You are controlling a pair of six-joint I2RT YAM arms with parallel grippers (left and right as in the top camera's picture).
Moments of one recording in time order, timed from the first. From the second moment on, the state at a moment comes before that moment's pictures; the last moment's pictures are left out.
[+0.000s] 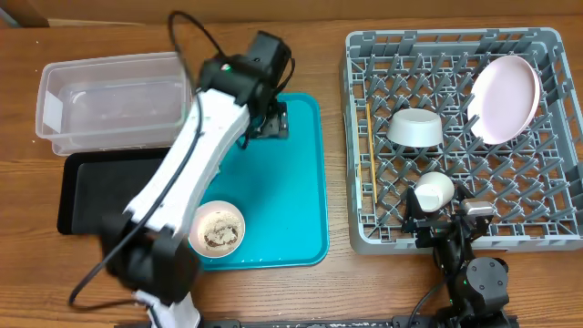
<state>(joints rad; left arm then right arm) -0.42 1.89 1.83 -1.32 -0.25 -0.50 0.22 0.02 0.07 -0.16 0.11 0.15</state>
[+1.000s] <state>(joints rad) -0.29 2.31 1.83 -0.75 -0.44 -0.16 0.22 0.02 0.07 -0.16 0.11 0.15</state>
